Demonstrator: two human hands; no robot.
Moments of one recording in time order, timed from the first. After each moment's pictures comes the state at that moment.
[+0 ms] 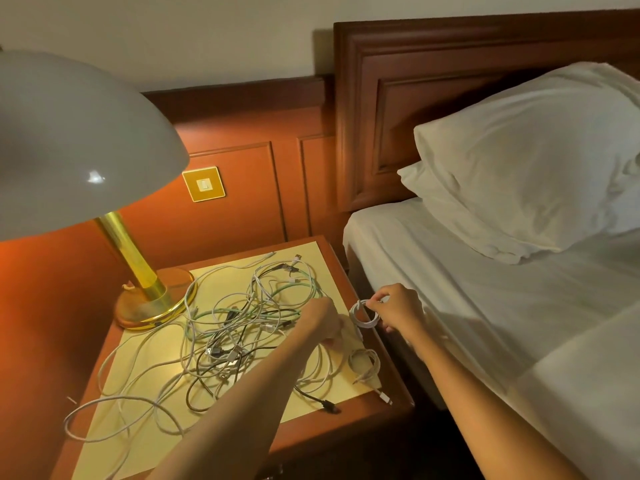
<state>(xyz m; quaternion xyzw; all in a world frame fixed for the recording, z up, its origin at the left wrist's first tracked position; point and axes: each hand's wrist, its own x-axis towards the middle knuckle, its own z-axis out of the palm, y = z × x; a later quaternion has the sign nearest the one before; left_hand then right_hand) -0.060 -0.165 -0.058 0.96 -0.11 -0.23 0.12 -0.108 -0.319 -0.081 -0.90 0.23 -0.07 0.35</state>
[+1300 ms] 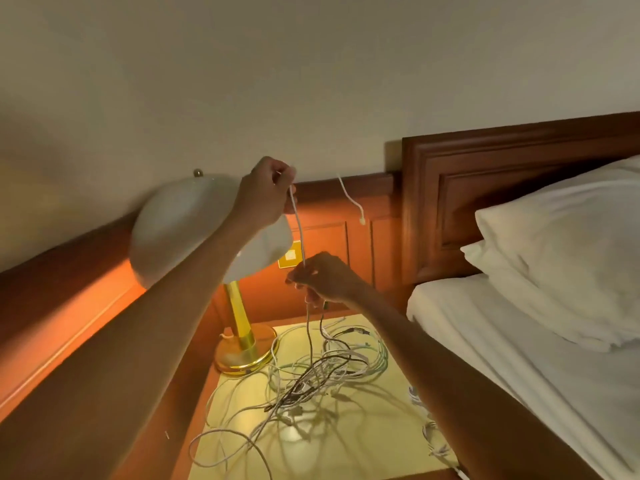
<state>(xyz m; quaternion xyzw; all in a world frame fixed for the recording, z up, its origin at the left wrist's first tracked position) -0.045 0.017 0.269 0.81 -0.19 0.24 0.50 -0.065 -0.116 0.148 -0.86 -0.19 -0.06 0.47</state>
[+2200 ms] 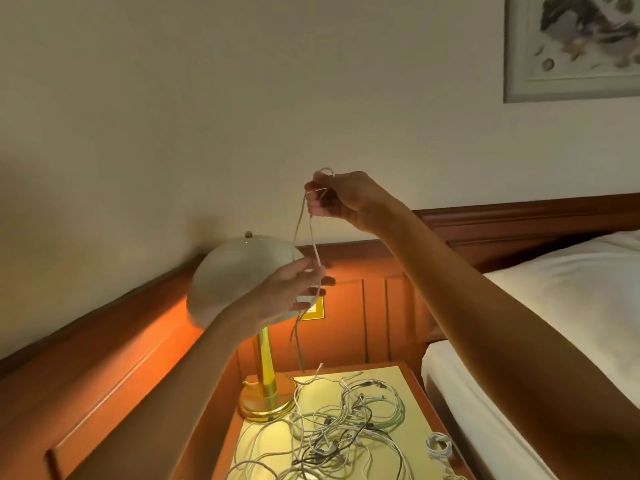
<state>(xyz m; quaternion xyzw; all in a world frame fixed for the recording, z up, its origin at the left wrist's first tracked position) -0.182 0.071 0.260 0.81 -0.25 -0.03 0.54 -0.160 -0.096 0.373 -0.65 -0.22 -0.07 0.73</state>
